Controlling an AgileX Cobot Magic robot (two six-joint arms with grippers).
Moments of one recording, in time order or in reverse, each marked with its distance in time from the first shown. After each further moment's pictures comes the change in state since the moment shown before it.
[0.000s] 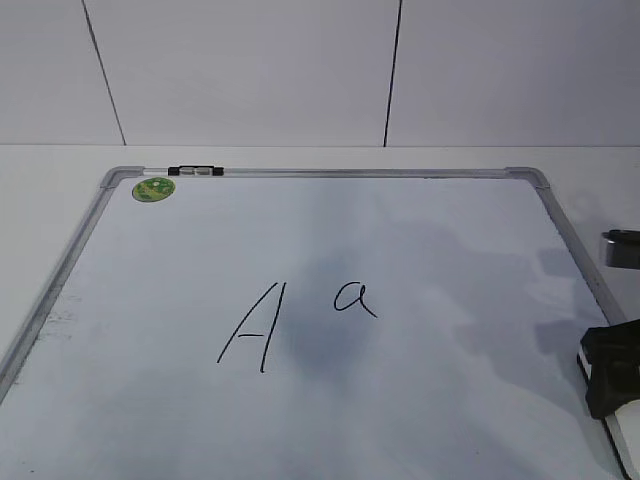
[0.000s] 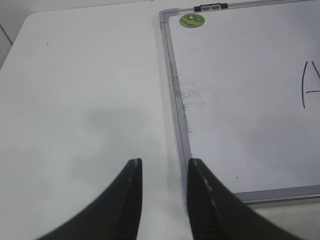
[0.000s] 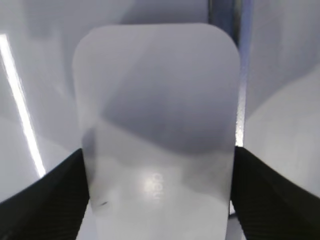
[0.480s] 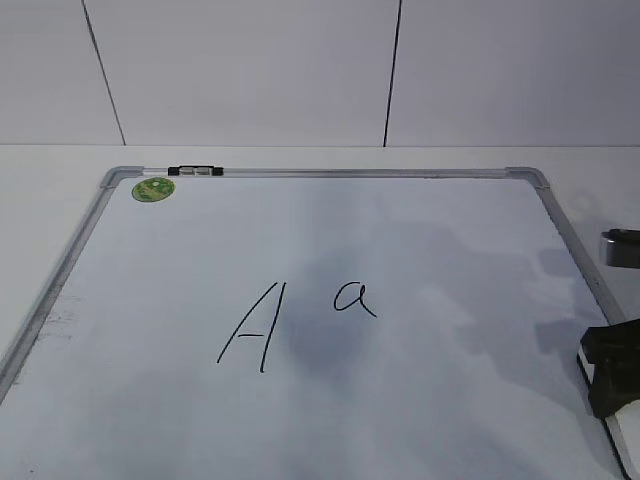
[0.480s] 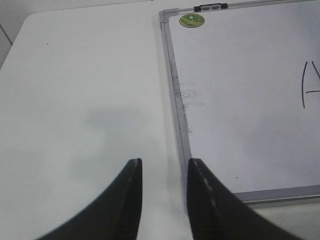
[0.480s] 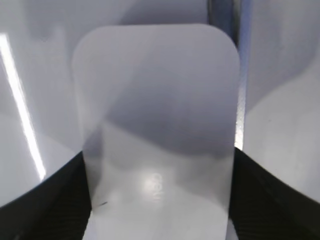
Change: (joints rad) left arm 0.000 0.000 0.000 0.000 0.000 0.000; right arm 0.000 0.000 0.000 -0.003 -0.002 0.000
